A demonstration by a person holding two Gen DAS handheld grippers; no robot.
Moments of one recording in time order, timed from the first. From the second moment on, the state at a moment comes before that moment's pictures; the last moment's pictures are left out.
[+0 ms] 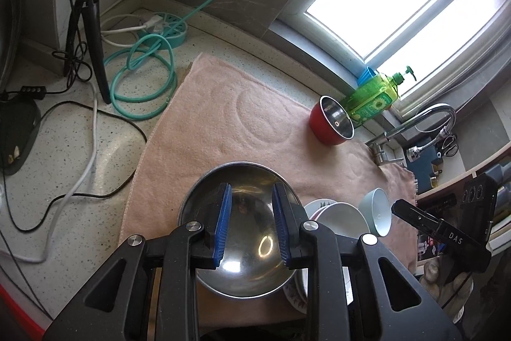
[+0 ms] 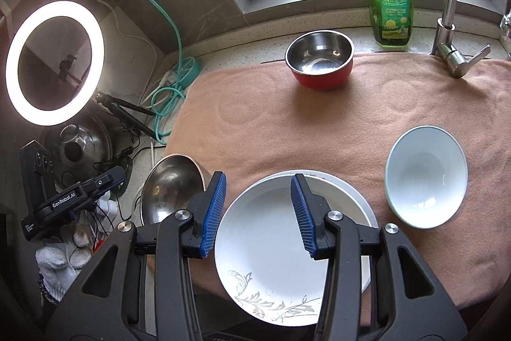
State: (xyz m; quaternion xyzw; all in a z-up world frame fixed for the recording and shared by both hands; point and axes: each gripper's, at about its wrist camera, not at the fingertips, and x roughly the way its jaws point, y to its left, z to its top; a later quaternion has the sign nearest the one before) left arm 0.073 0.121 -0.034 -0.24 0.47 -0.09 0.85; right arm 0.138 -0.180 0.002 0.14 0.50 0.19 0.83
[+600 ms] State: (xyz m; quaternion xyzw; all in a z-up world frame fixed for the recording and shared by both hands) left arm 0.138 0.050 -0.007 -0.18 0.46 -0.18 0.85; right arm 0.194 -0.236 0.036 0.21 0.47 0.17 0.84
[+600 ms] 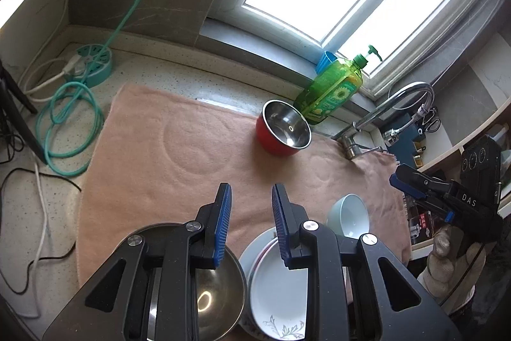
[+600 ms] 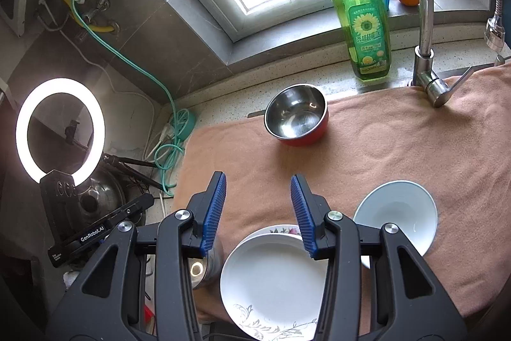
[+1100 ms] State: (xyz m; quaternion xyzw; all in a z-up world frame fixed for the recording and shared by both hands) left arm 0.235 -0.011 -0.029 -0.16 0.51 -0.18 0.83; right arm 0.292 -0.261 -0.019 0.24 0.52 0.16 0.80
